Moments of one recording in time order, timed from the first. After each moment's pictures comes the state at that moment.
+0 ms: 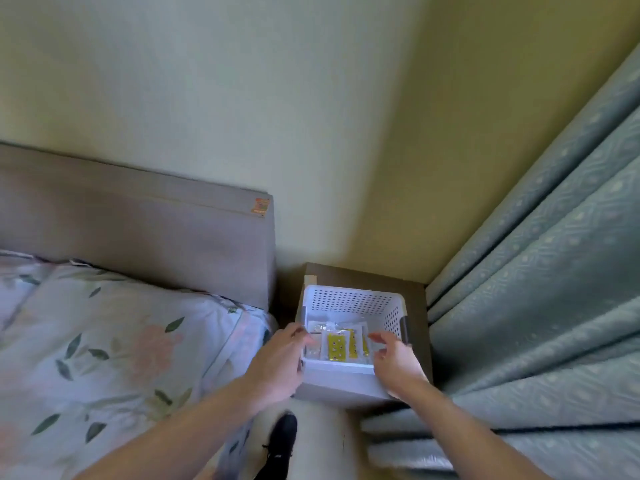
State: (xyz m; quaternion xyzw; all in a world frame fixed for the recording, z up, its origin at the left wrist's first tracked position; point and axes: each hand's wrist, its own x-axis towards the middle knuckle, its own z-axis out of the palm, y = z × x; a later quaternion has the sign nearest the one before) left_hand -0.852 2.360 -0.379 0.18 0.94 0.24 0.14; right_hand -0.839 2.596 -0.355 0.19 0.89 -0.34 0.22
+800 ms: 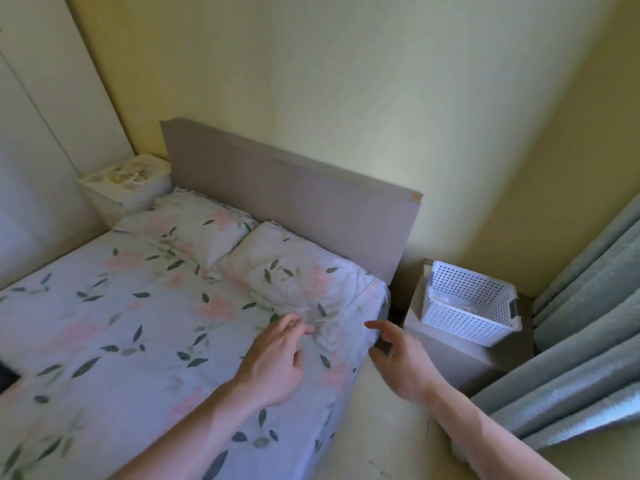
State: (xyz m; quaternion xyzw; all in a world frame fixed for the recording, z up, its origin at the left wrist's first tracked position) left_hand -0.392 2.086 -0.260 -0.03 0.97 0.25 0.02; right_hand -0.461 2.321 -0.240 -0.12 0.92 -0.34 0.17
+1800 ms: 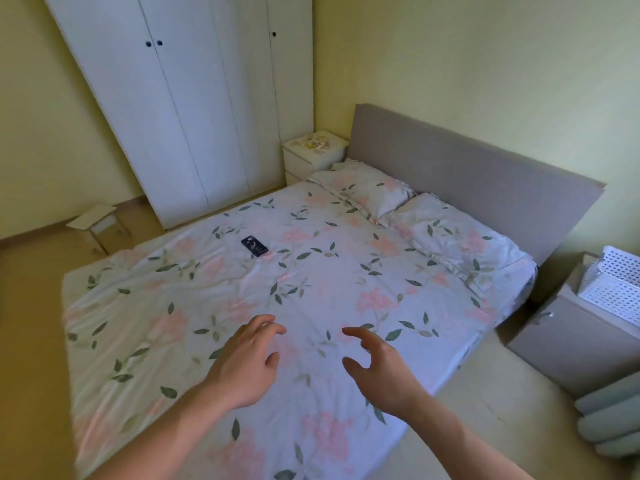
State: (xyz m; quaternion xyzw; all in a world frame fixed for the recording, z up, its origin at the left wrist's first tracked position) left_hand 0.293 1.841 -0.246 -0.26 0.94 0.23 0.02; right_hand 0.141 2.045 -0.241 -0.32 0.84 -0.34 0.27
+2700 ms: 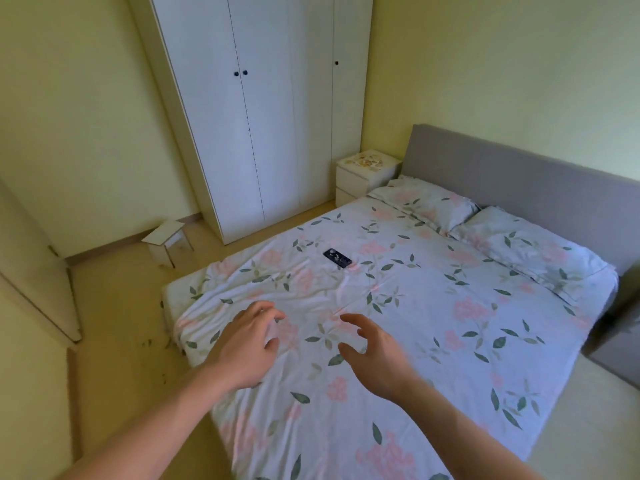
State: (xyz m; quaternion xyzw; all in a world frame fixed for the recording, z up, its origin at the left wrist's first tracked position) left_hand 0.621 1.518 -0.204 -0.26 0.94 0.22 -0.03; right_hand 0.470 1.715 -0.208 -0.34 0.84 -0.36 0.24
